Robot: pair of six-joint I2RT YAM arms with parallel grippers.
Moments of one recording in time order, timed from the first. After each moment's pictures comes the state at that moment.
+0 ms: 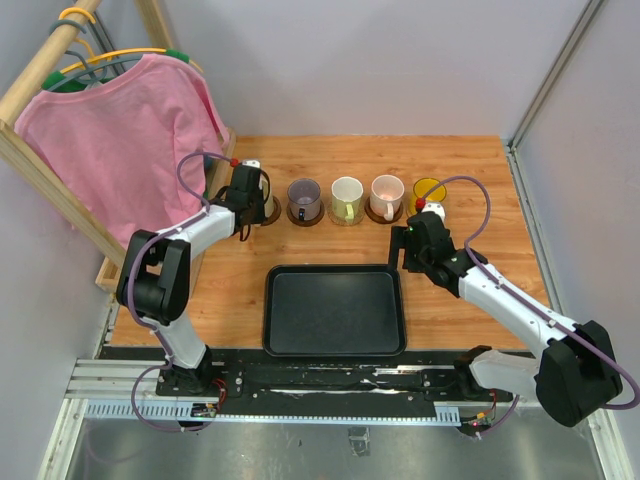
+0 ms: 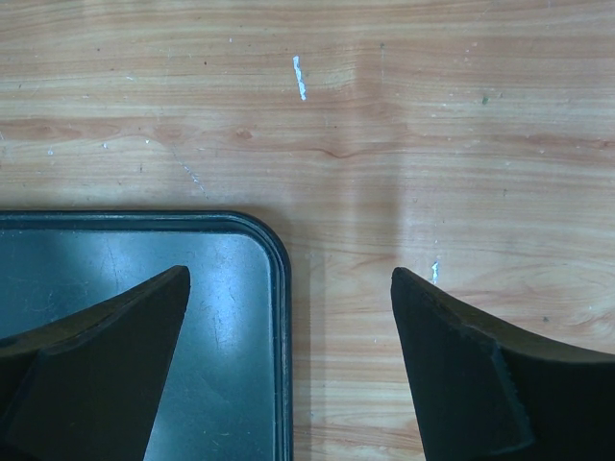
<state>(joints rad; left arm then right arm) -0.28 1.72 1.09 -0.16 -0.23 -0.25 0.51 1.16 0.74 -0.40 0.27 0.43</state>
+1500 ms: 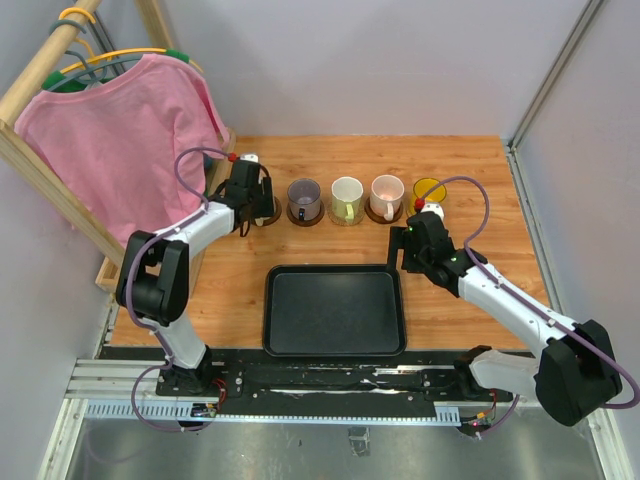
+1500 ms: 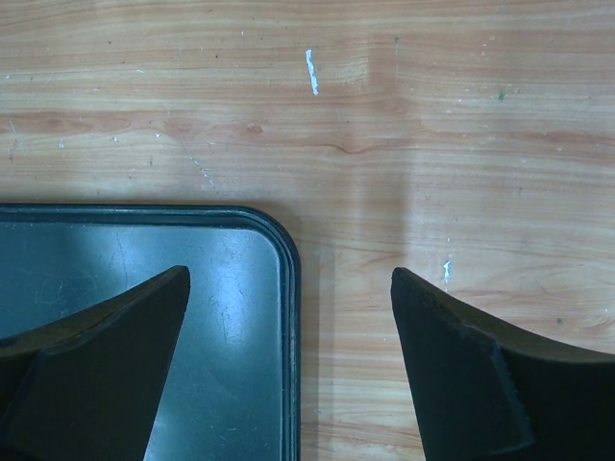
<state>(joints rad) -0.28 1.72 1.13 -0.17 -0.26 -0.26 0.51 1.17 0.74 -0.40 0.24 0.44</state>
